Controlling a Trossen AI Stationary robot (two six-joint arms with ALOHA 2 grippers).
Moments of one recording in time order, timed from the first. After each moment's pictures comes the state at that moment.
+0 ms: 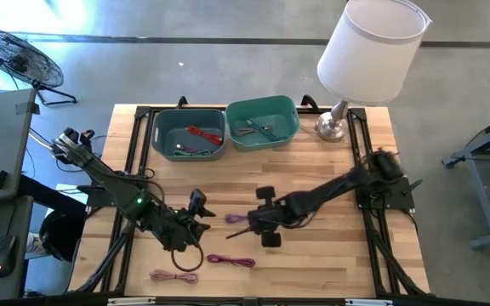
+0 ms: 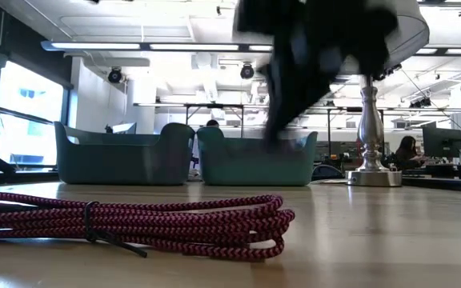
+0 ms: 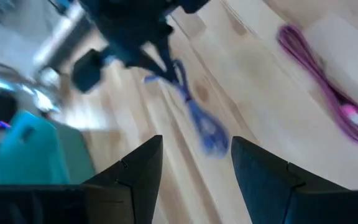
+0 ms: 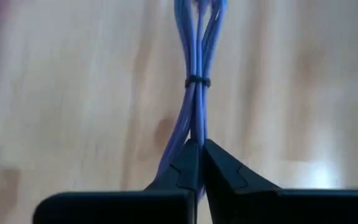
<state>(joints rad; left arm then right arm) -0.65 1.35 1.11 -0.61 -0.59 0.22 0.36 1.91 1.36 -0.59 0.29 0.11</state>
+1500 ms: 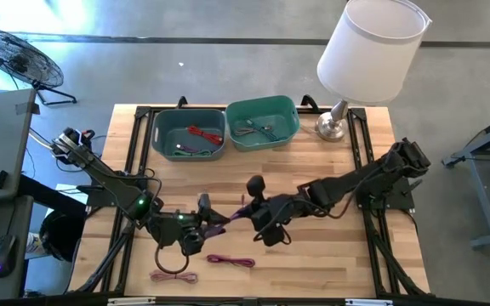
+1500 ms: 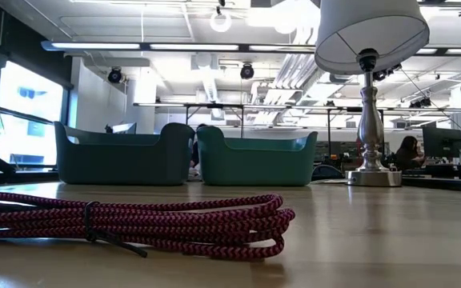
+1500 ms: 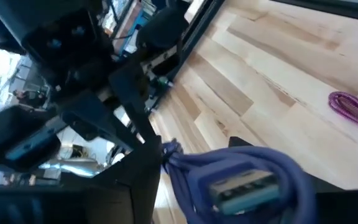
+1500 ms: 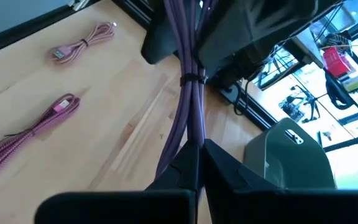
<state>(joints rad) -0.65 1.35 1.07 -0.15 -0.64 0.69 0.37 1.67 1.36 -0.19 0.32 -0.50</state>
